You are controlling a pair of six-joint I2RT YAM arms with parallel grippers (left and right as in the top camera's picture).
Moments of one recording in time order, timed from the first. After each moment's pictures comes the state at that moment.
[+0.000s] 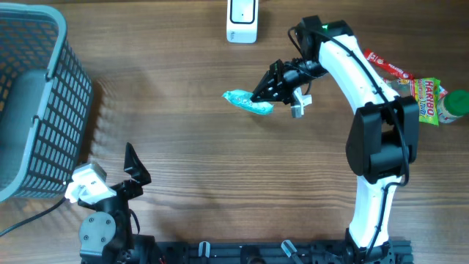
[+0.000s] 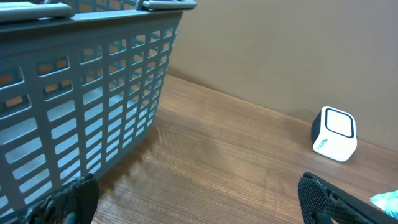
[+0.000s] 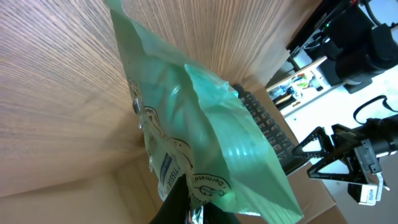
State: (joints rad) left arm -0.12 0.01 0.38 -0.54 -0.40 -0.29; right arm 0.24 2.19 1.84 -1.32 -1.00 2.04
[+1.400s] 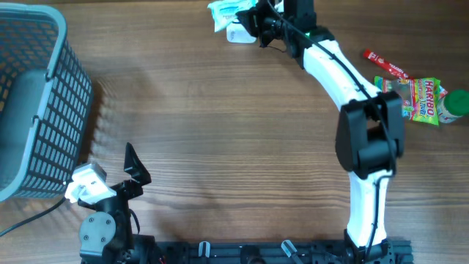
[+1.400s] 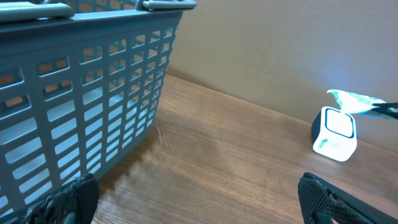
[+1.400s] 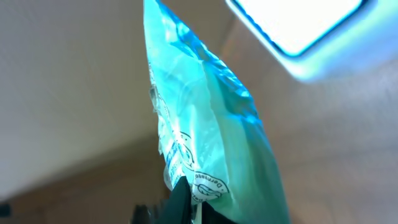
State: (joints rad) left arm -0.12 0.01 0.38 -0.54 -0.40 -0.29; right arm 0.30 2.28 1.83 0.00 -0.55 1.48
